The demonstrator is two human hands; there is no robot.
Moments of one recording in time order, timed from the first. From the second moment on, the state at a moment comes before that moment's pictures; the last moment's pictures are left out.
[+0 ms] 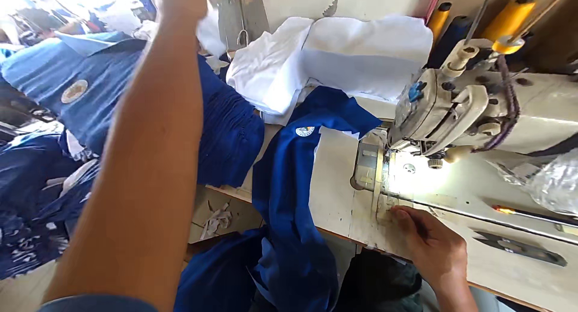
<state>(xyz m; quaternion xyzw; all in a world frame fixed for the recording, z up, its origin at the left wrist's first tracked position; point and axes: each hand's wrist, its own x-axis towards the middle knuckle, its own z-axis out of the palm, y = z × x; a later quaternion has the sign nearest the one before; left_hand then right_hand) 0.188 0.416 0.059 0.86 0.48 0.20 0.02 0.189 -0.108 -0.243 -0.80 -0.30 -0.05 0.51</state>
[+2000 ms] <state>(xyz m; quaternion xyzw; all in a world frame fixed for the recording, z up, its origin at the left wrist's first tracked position) 0.103 0.061 -0.235 0.95 -0.12 0.13 0.26 0.050 -0.127 -0.270 -0.55 -0.03 0.20 0.81</state>
